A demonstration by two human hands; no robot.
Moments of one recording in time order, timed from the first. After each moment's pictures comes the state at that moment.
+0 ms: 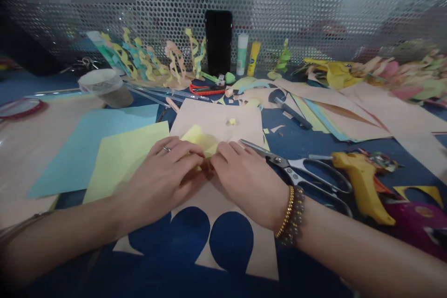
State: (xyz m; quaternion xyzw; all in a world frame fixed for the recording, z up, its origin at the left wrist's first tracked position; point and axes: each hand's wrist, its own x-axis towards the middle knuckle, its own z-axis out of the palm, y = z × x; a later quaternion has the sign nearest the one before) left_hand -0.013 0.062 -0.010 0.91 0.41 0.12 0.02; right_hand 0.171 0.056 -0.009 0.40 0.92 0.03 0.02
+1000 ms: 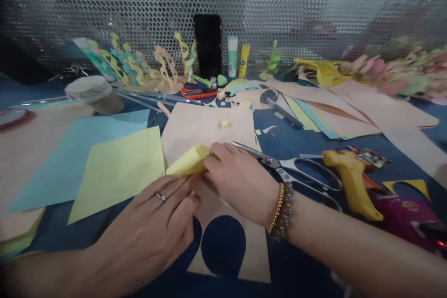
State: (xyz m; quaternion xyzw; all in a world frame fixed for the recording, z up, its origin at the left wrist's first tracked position) left_hand -0.007 0.018 -0.023 0.93 0.30 0.15 -0.13; right_hand 0.175 0.062 -0.009 0.40 0.91 -0.05 -0.07
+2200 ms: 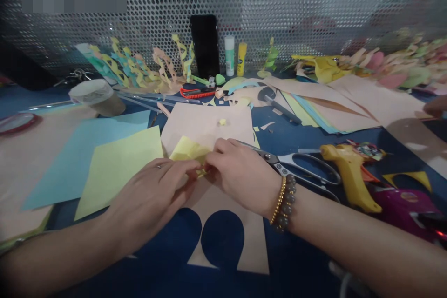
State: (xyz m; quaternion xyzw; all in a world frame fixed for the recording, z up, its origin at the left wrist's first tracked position) left_hand -0.010 0.044 -0.011 0.92 0.37 0.11 -0.02; right_hand 0.183 0.062 -0.004 0.43 0.88 -0.14 -0.13
